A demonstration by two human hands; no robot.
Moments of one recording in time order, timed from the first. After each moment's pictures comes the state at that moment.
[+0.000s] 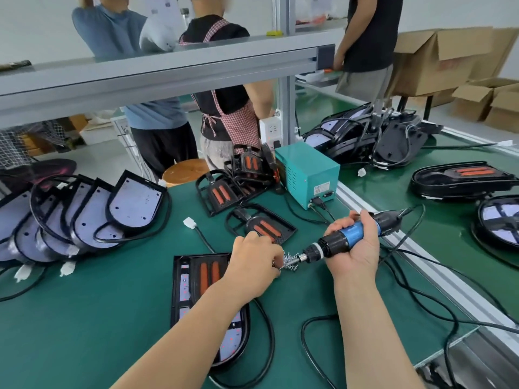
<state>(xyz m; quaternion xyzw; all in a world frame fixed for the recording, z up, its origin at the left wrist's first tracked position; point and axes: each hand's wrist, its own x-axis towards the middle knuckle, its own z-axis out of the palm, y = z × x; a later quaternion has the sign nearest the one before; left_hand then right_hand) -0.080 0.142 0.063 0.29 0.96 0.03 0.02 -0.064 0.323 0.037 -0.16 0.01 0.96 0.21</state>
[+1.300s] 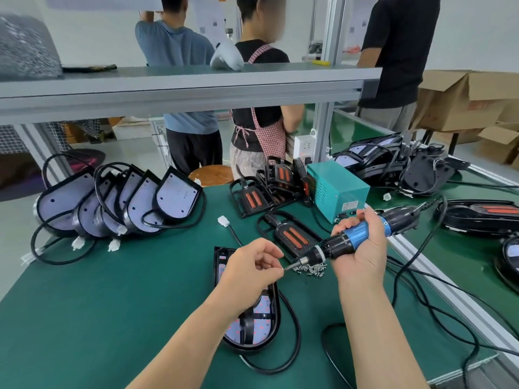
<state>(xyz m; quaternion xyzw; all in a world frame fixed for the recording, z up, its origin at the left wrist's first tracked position) -0.030 0.069 0.084 0.13 0.80 0.58 0.05 -0.055 0.269 0.086 -0.12 -0.16 0.95 0.24</state>
